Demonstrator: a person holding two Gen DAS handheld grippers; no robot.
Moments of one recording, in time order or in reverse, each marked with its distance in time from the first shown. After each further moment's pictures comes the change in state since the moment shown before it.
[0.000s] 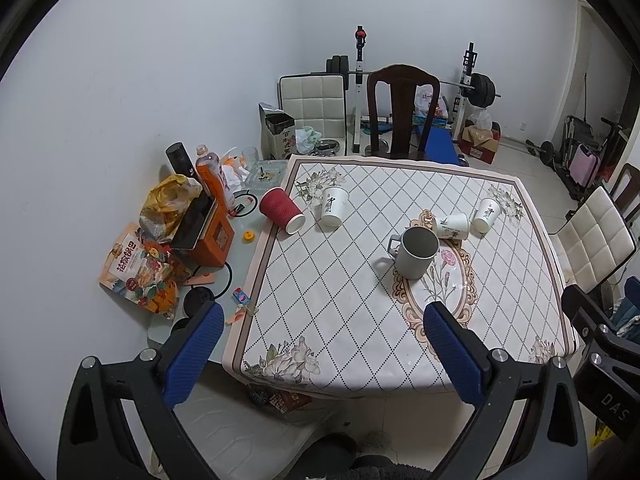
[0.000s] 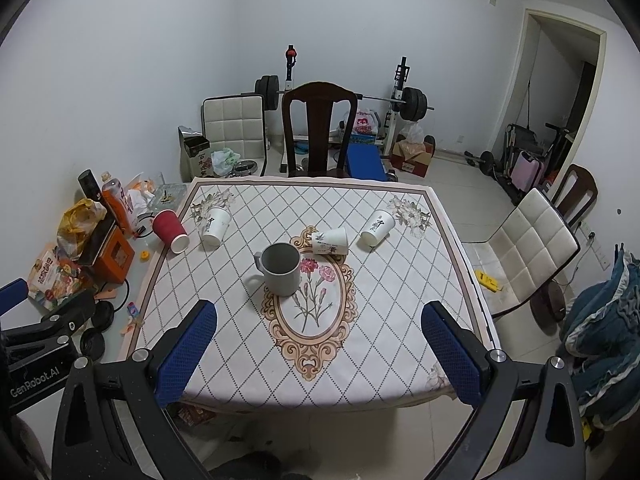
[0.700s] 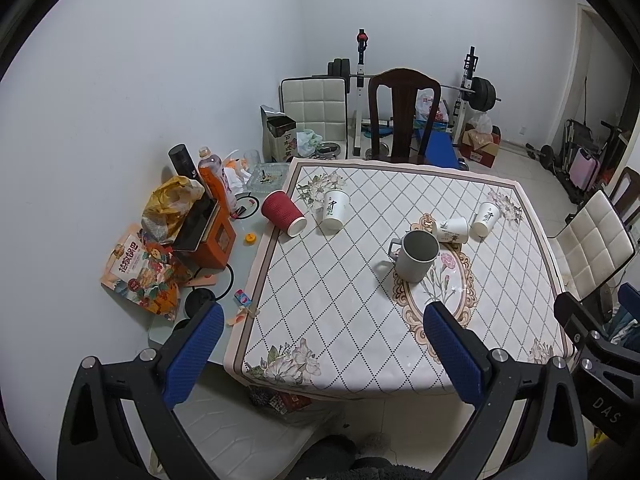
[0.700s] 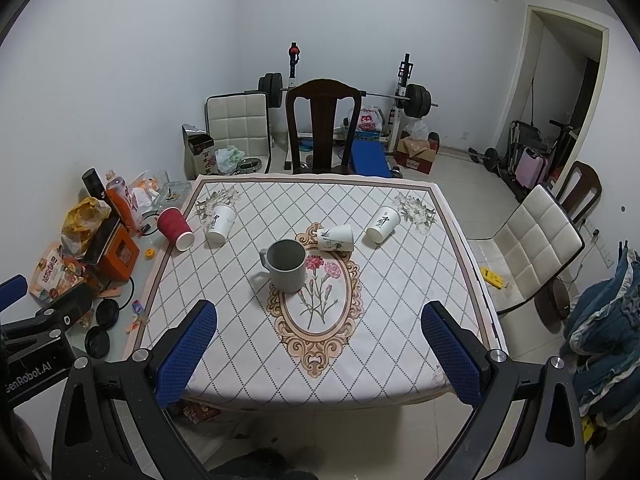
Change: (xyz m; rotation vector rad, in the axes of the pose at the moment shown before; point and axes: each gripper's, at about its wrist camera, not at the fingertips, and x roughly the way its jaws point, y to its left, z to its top) left arm -0.001 0.002 0.000 -0.005 -0.004 0.004; right arm 0.003 0.010 -0.004 -0.004 0.013 0.018
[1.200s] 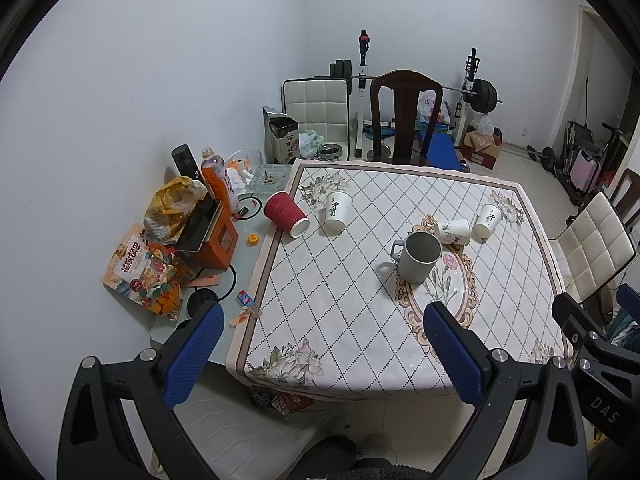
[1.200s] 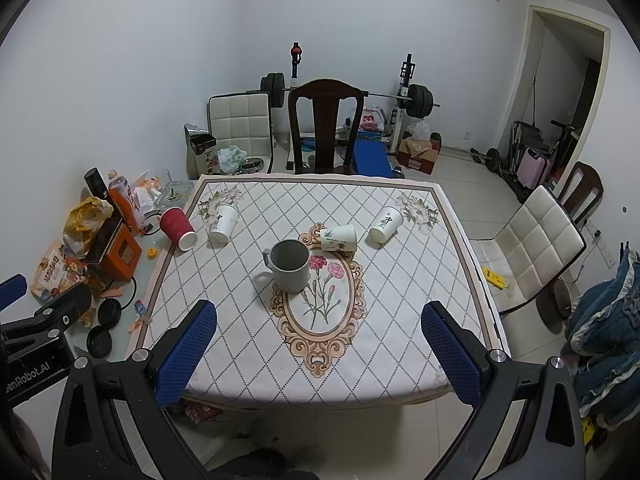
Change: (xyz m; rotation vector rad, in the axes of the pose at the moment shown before) left arm -0.002 0.003 0.003 -0.005 -0.004 0.003; right arm 0.000 0.005 0.000 -0.002 -0.002 0.005
